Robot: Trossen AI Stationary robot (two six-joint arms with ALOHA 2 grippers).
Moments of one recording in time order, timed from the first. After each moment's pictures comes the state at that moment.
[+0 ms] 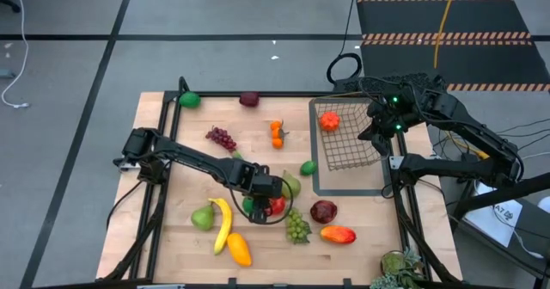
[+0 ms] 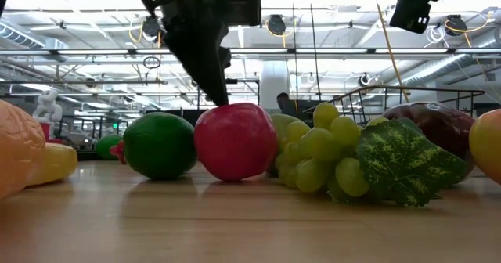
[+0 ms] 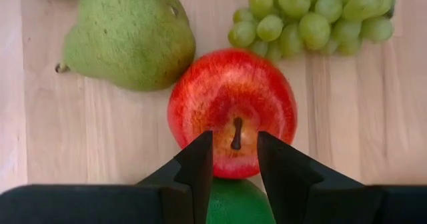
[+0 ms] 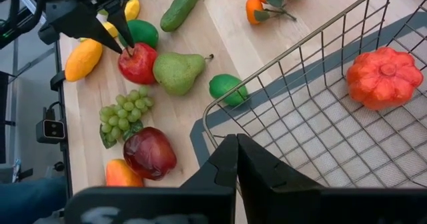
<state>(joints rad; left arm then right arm) -0.22 1.85 1.37 -0.66 0.03 -0.19 -0.57 0.89 1.12 -1.17 -0.42 0.06</state>
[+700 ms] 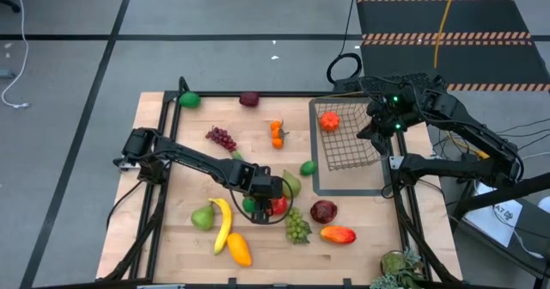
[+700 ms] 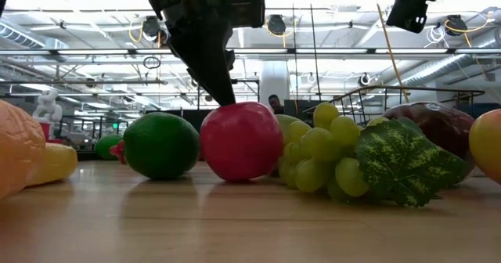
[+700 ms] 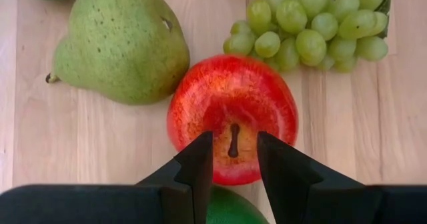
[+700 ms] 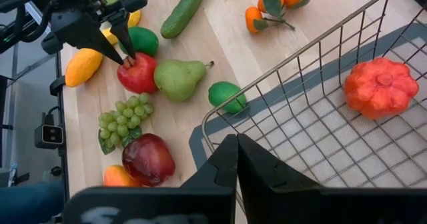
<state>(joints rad) -0.22 1.85 1.34 -0.58 0.03 -0.21 -0.57 0.89 1.12 -1.15 -0.41 0.06</state>
